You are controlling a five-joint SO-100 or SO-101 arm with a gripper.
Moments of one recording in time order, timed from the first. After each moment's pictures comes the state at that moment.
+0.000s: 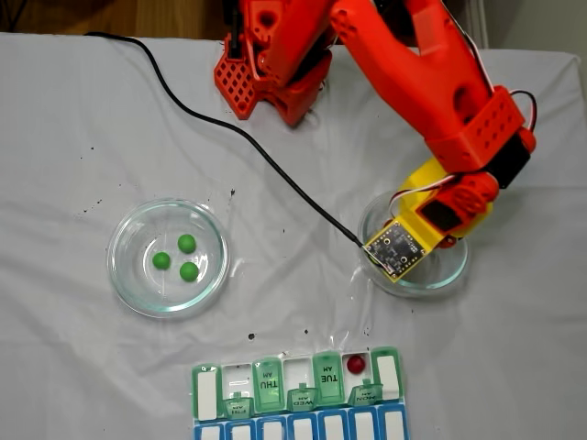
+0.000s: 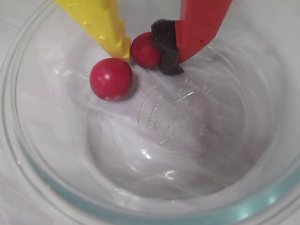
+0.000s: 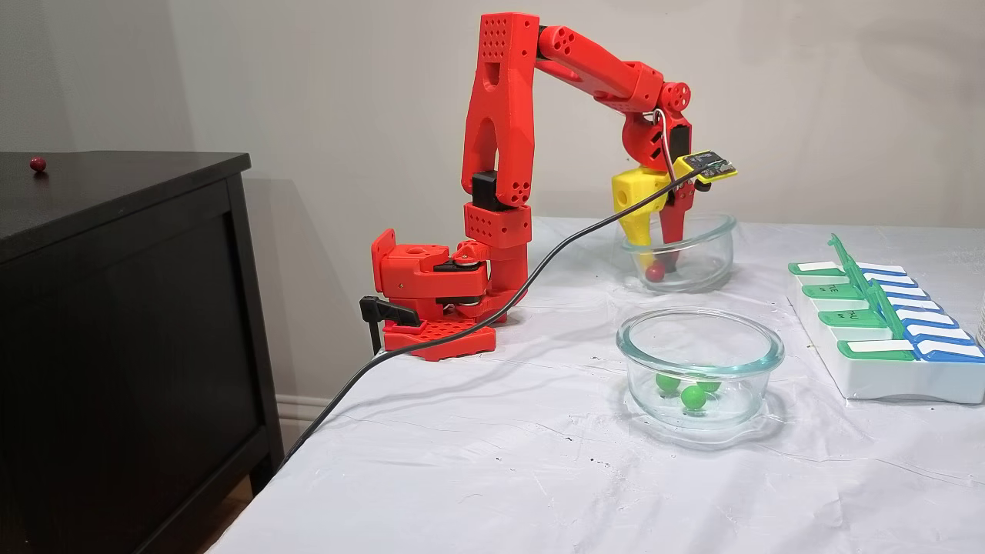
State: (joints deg) arm -49.9 99.9 111.1 69.7 2.8
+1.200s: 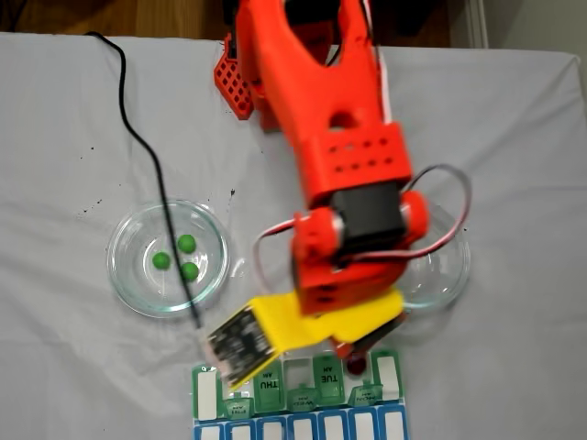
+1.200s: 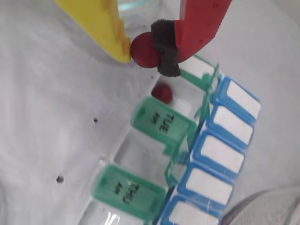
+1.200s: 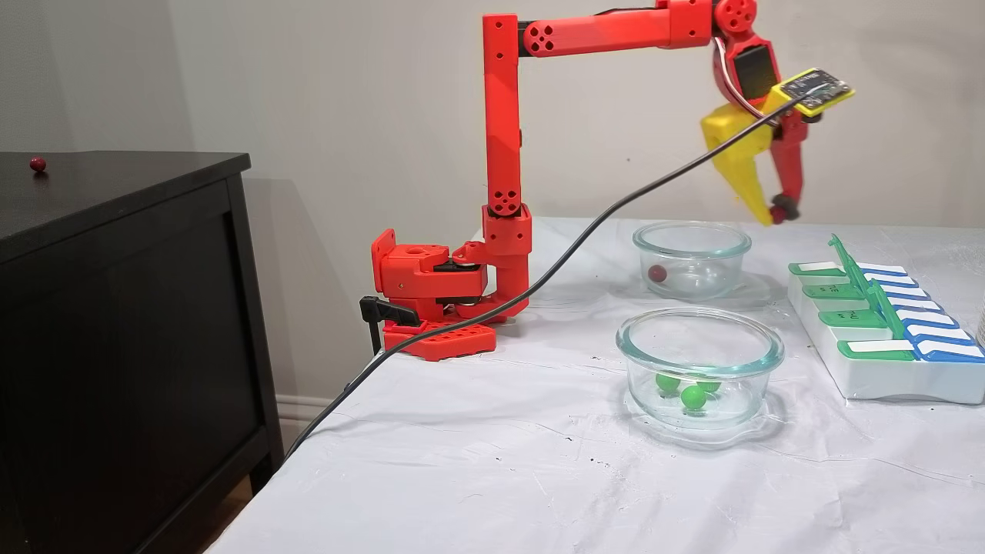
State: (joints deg) arm -8.3 107.8 89.6 66.9 -24.1
